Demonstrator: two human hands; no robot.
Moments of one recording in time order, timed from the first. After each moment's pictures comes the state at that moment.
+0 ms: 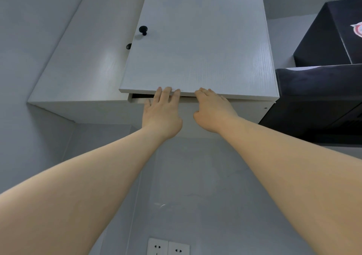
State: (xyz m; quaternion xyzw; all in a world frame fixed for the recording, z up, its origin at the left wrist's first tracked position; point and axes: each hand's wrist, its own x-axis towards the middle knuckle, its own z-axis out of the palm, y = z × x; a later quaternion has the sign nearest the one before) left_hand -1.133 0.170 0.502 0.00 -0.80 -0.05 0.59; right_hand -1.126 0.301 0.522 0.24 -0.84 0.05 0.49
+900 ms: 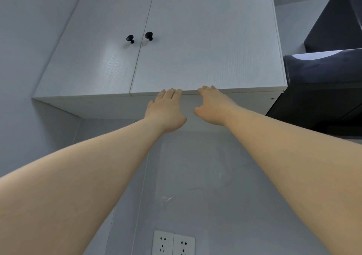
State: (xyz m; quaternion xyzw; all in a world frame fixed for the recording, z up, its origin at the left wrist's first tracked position) left_hand -1.143 0.169 0.506 0.00 -0.85 -0.05 0.52; right_hand -1.146 0.303 0.528 0.27 -0.85 0.10 0.44
